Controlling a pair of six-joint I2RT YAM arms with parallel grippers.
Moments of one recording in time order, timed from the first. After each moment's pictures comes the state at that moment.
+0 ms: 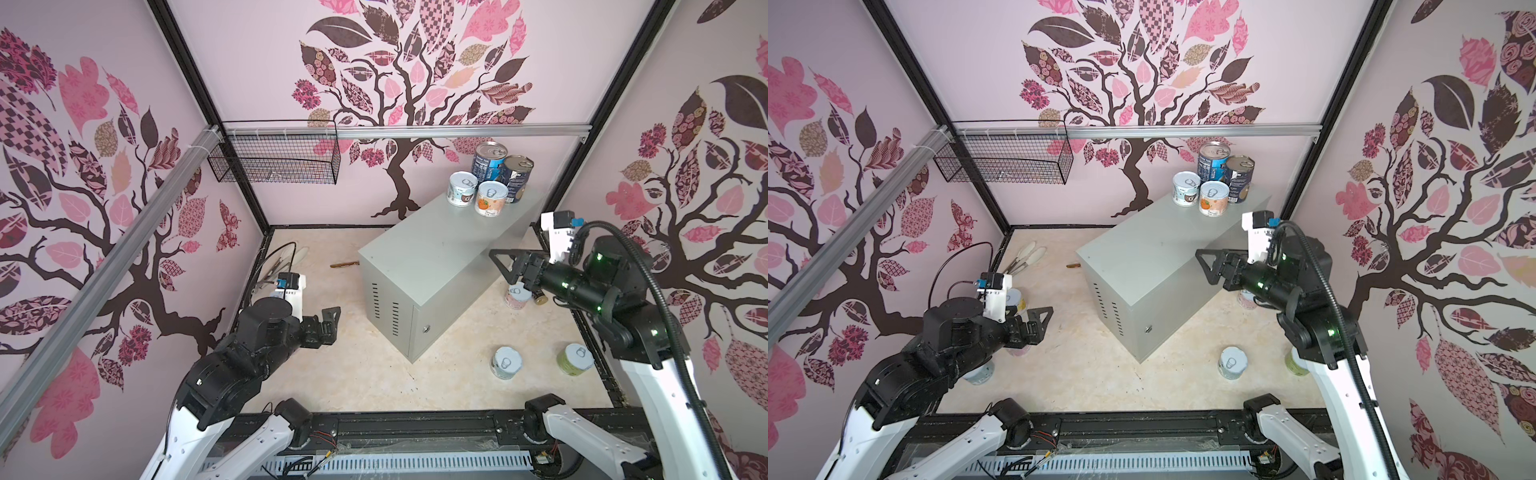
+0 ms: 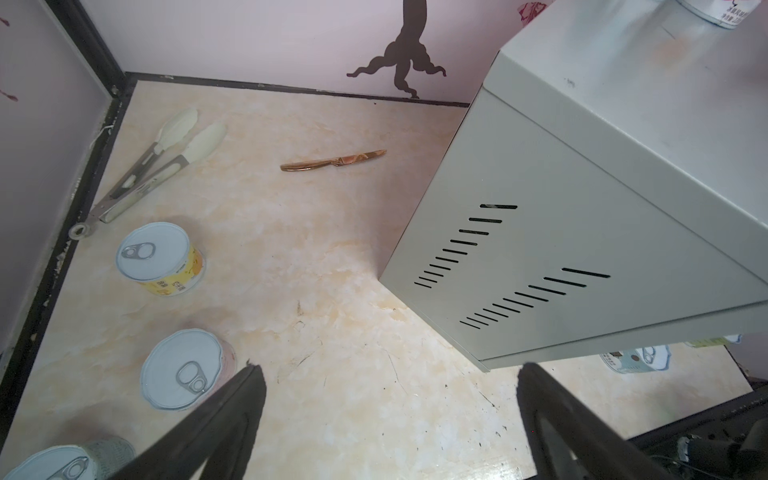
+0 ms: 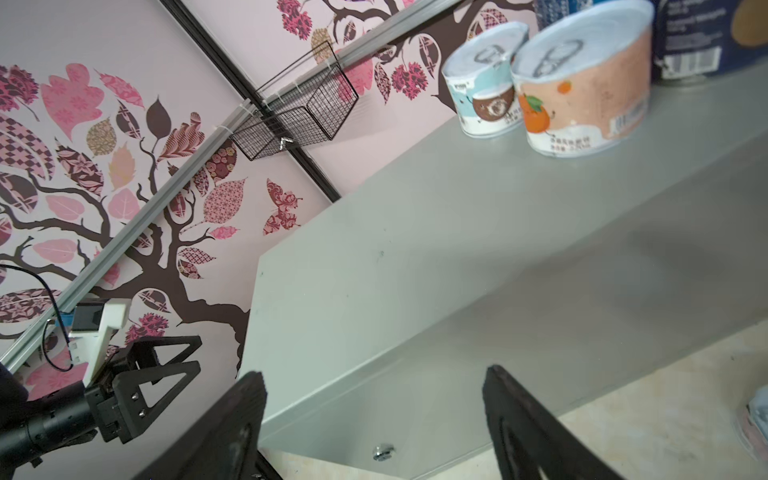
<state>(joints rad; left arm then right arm) -0.59 0.70 1.19 -1.08 -0.22 -0.39 0.27 0.87 1.38 -0.78 -0.37 0.45</state>
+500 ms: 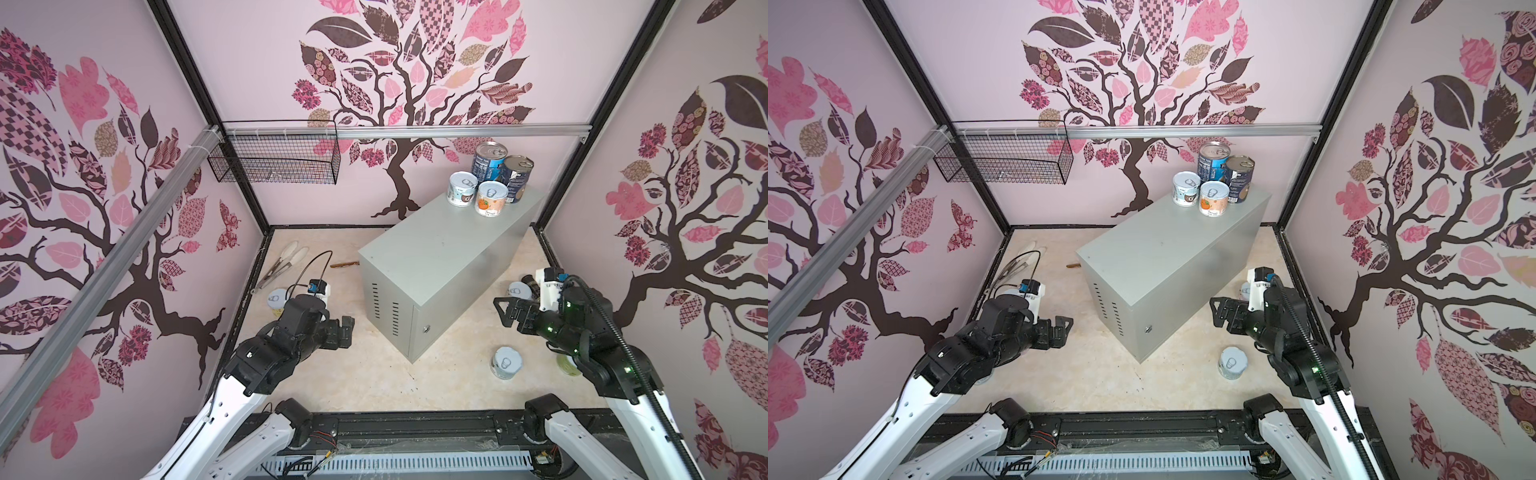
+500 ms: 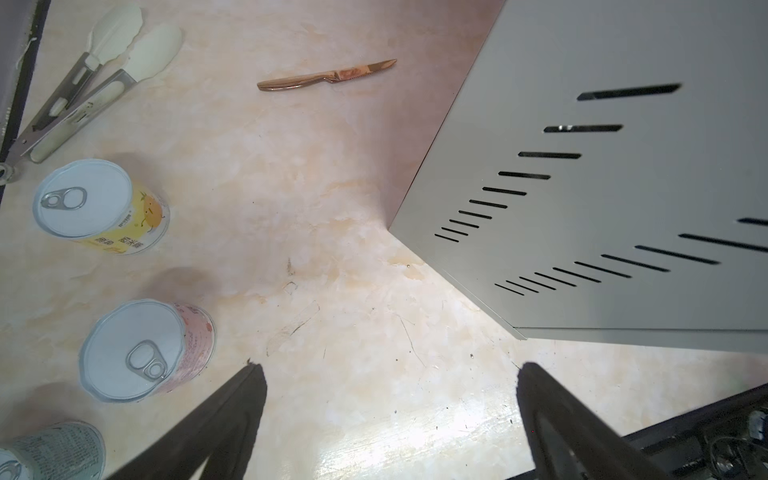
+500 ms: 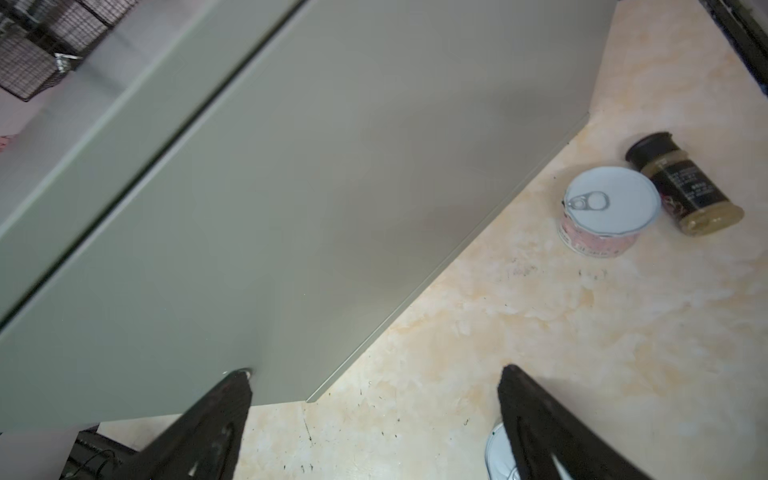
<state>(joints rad) -0.59 0.75 0.96 -0.97 -0.18 -0.38 0.27 0.64 0.94 -0.86 -0.10 0.46</state>
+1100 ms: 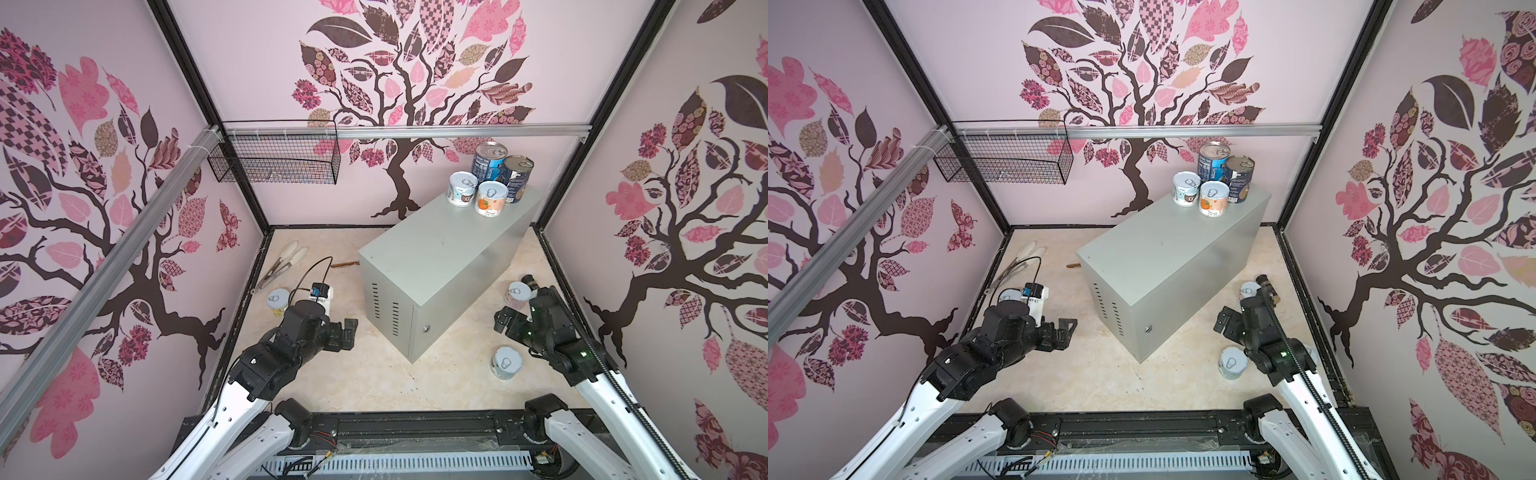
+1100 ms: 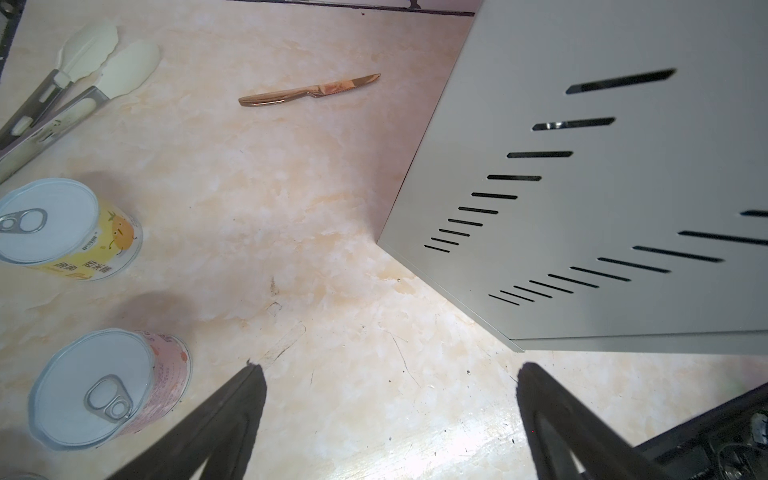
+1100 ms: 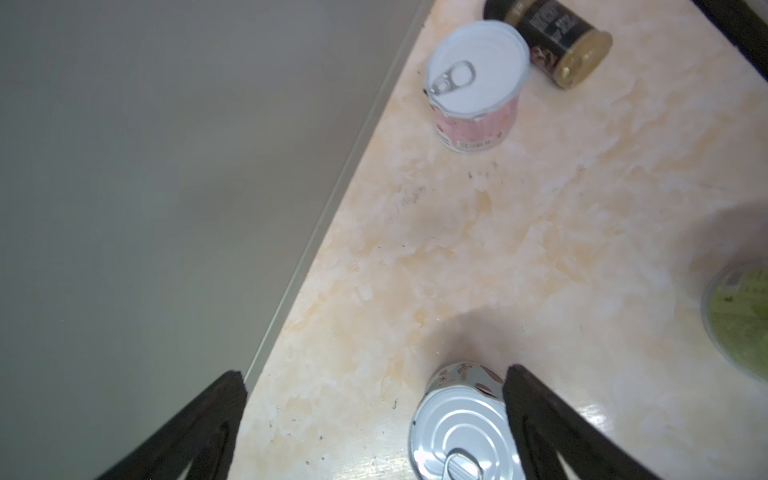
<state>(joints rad) -0.59 0.70 0.87 -0.86 -0.15 -0.35 0.27 0.72 0.68 -0.82 0.14 0.69</state>
